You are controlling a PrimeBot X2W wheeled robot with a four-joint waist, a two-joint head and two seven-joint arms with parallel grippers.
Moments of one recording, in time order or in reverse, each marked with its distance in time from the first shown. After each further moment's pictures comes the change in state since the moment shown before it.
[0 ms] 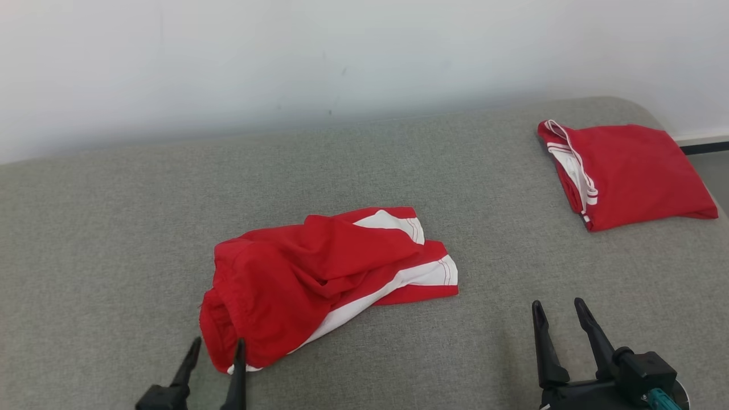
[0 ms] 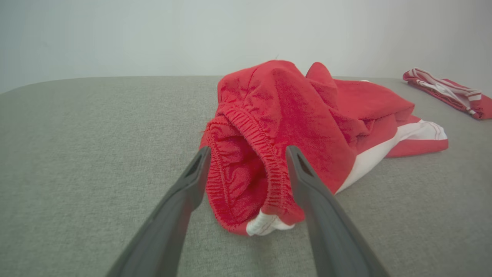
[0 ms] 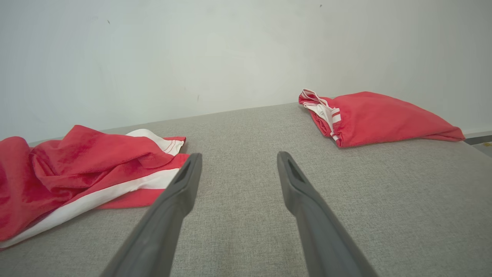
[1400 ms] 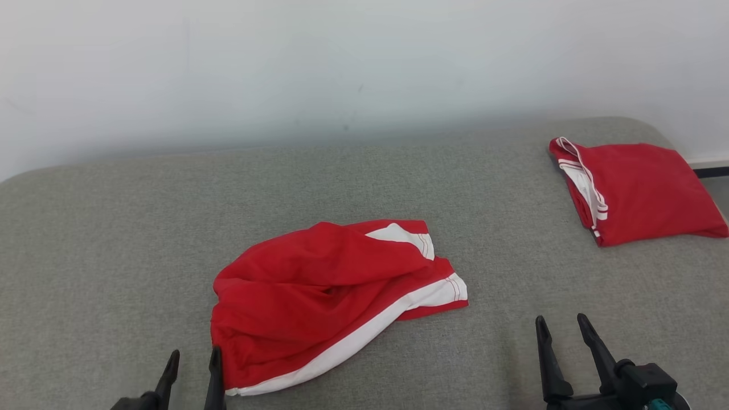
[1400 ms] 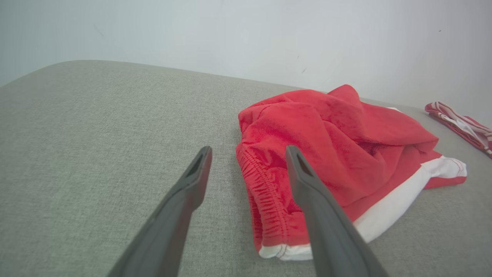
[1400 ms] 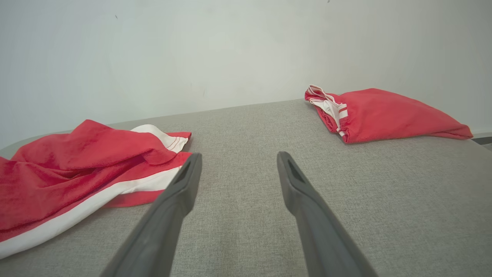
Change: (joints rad) left arm 0.015 -0.013 0.054 0.038 -0.103 -0.023 0.000; right arm 0.022 -0.010 0.002 0.028 0.009 0.000 0.000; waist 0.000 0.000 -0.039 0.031
